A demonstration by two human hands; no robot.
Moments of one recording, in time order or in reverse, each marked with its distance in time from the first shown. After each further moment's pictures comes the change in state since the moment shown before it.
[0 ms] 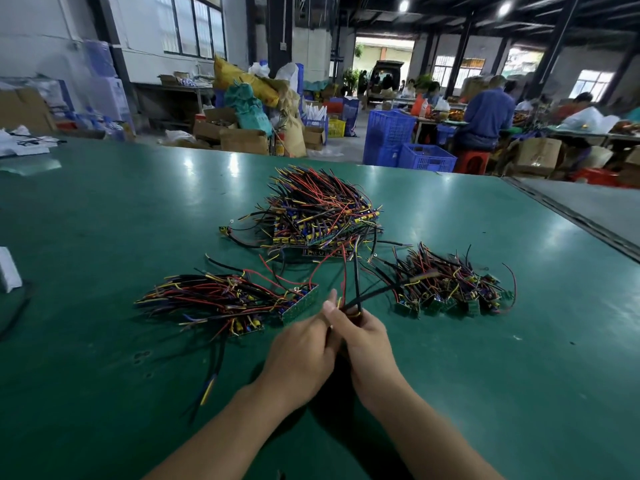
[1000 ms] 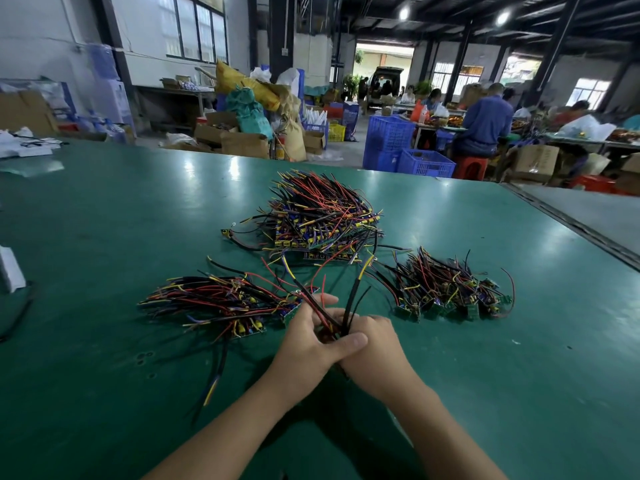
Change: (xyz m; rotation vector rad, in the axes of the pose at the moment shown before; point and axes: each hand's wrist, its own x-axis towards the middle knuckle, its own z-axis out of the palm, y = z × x) left_hand 0.003 0.017 -0.005 -0.927 0.018 -0.316; right_hand -0.001 -0.023 -0.015 -1.431 -0.143 -0.533
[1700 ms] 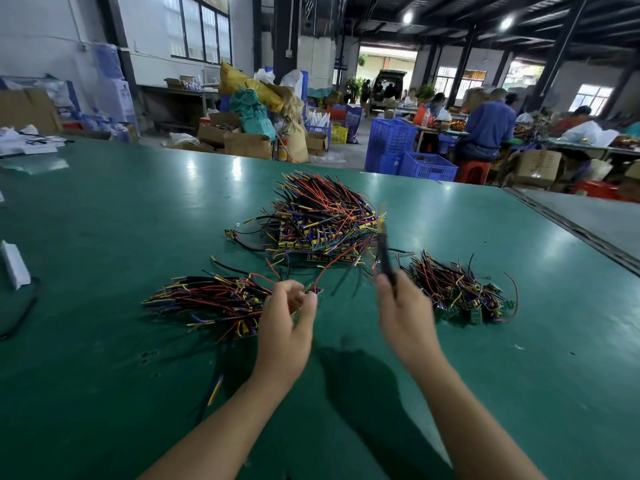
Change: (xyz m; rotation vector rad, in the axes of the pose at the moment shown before) left_hand 0.017 -0.009 -0.022 0.401 0.410 0.261; right_hand 0.022 0.026 -0.018 0.351 0.408 0.243
